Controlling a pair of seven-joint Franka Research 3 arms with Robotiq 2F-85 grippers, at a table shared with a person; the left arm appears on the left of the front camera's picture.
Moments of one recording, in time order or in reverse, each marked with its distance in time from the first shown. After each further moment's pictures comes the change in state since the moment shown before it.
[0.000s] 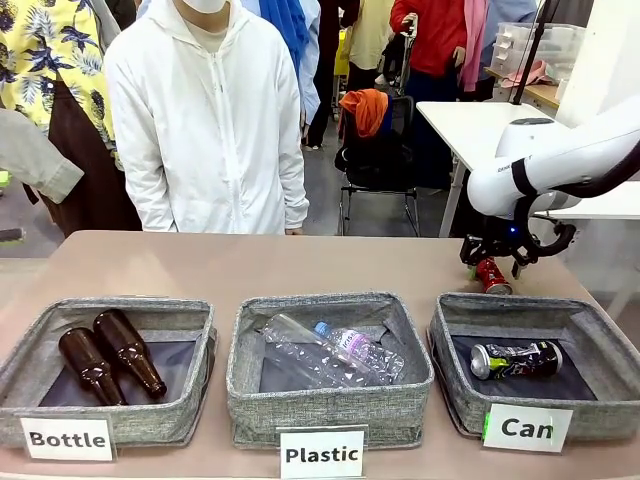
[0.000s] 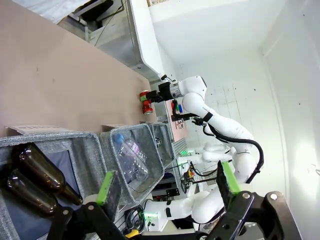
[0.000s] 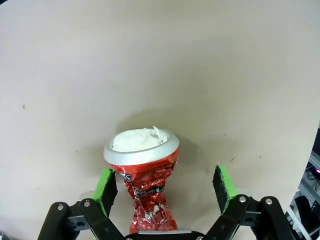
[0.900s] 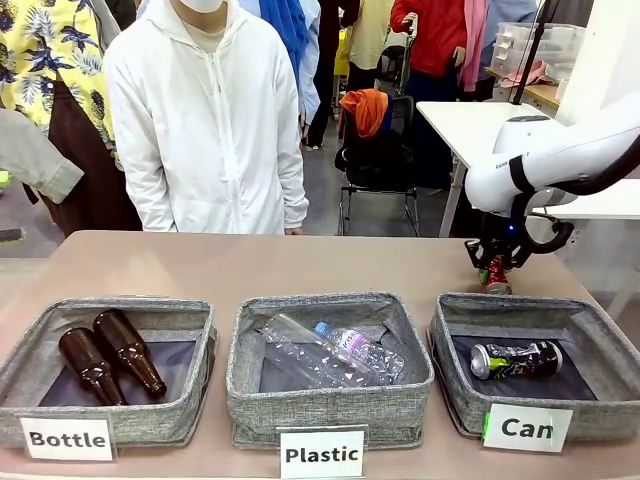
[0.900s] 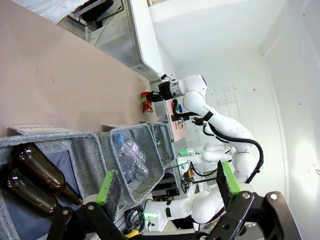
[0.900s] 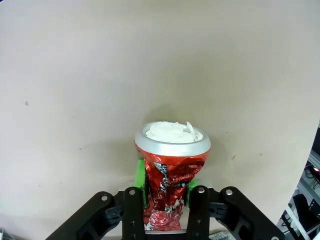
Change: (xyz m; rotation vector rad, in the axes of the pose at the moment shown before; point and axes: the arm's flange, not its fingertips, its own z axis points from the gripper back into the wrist) left arm 0.000 0.000 0.000 0.000 0.000 0.000; right arm 0.002 0.004 0.003 -0.004 0.016 0.010
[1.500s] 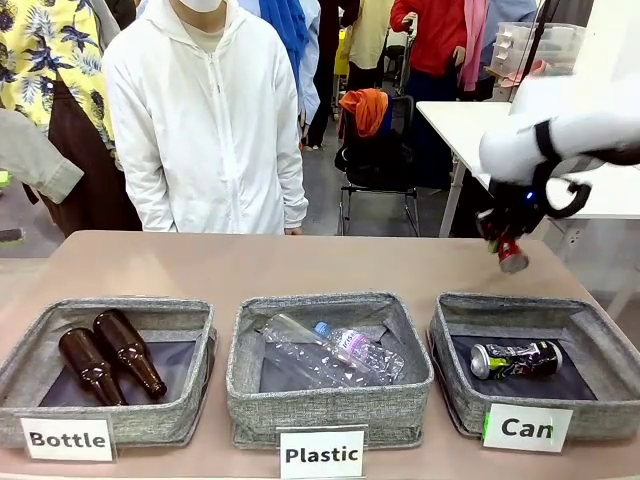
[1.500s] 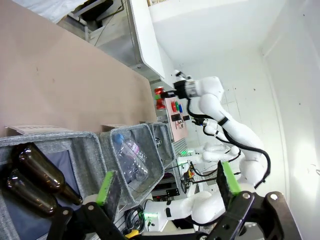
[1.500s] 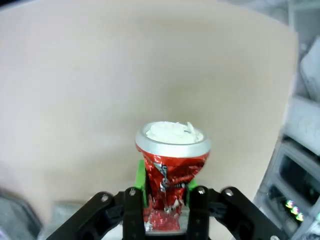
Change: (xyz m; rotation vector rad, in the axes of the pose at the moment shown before) left arm 0.000 0.000 0.000 0.000 0.000 -0.001; right arm -0.030 -0.004 0.095 -0.001 -0.123 0.239
